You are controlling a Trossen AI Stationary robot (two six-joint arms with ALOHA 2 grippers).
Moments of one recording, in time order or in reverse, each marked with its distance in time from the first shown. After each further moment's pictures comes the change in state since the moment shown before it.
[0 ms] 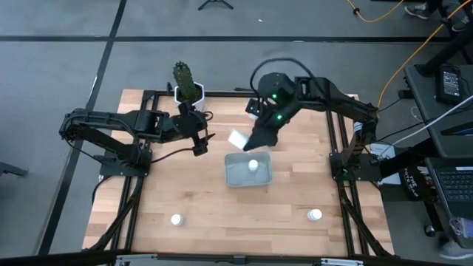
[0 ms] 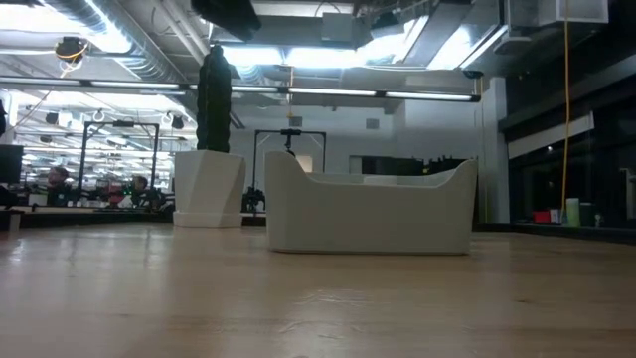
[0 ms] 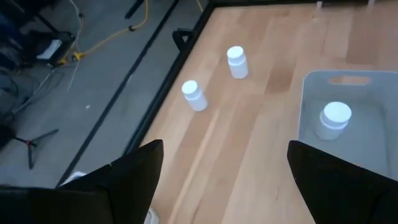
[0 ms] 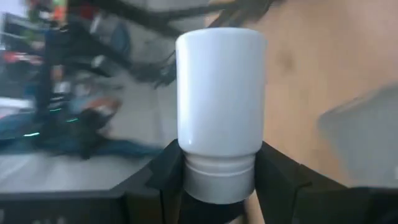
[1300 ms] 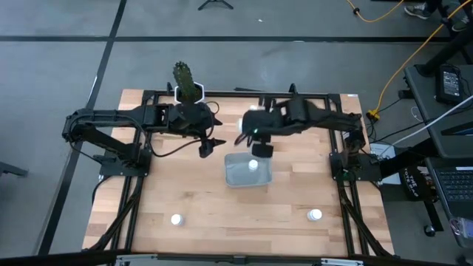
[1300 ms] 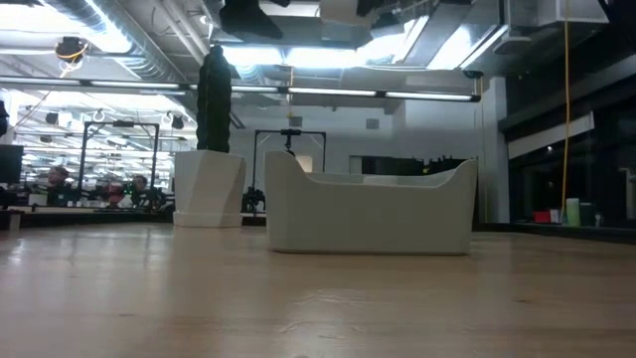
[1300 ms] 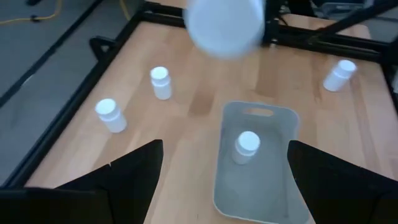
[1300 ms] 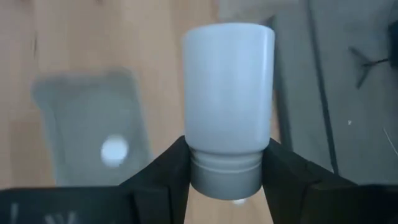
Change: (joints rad) left arm 0.118 0.045 -0.001 0.172 0.418 -0.066; right arm 0.132 0.113 0.037 -0.323 1.024 -0.681
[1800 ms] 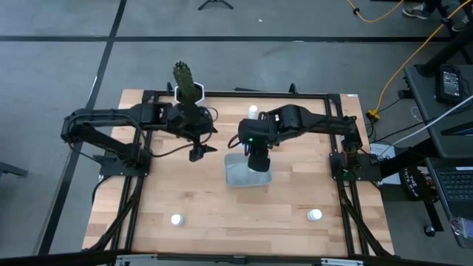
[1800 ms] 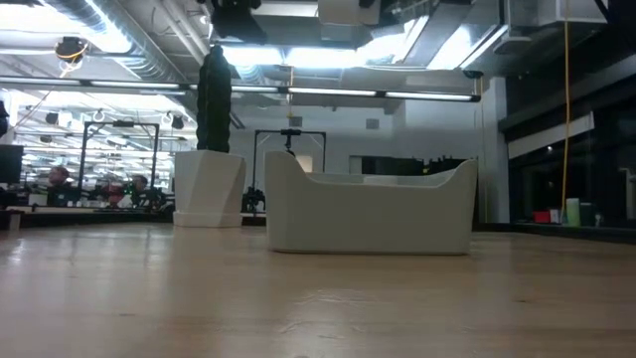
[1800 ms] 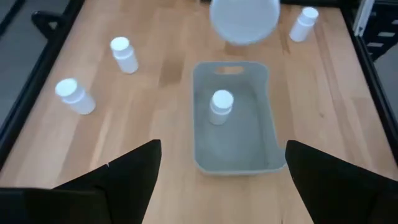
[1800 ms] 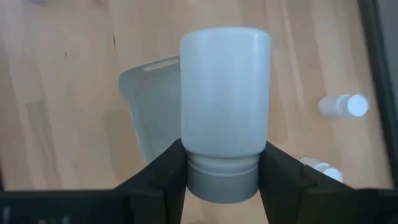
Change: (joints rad) left arm 0.021 -0.016 0.000 -0.129 0.178 0.127; right arm 0.029 0.048 -0.005 -0.051 -0.243 0.225
